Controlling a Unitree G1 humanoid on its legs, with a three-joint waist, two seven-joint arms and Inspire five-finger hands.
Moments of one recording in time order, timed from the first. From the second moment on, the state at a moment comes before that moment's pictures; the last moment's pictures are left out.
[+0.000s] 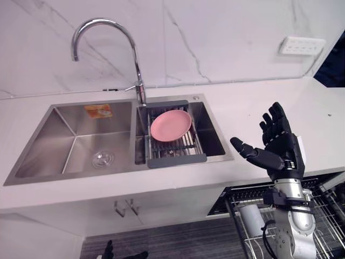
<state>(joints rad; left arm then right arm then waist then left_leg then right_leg) 0.33 0.06 0.18 0.85 -0.04 -0.27 0.13 0.13 -0.11 -0.28 -0.26 0.33 -0.21 0.18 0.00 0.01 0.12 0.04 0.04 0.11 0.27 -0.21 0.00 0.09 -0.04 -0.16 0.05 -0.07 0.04</state>
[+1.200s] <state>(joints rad) 0.34 0.10 0.19 0.95 0.00 -0.23 0.24 0.06 -0.14 -0.23 -0.20 0.41 -0.32 0.23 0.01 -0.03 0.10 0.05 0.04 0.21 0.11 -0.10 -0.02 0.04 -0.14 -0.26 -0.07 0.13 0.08</state>
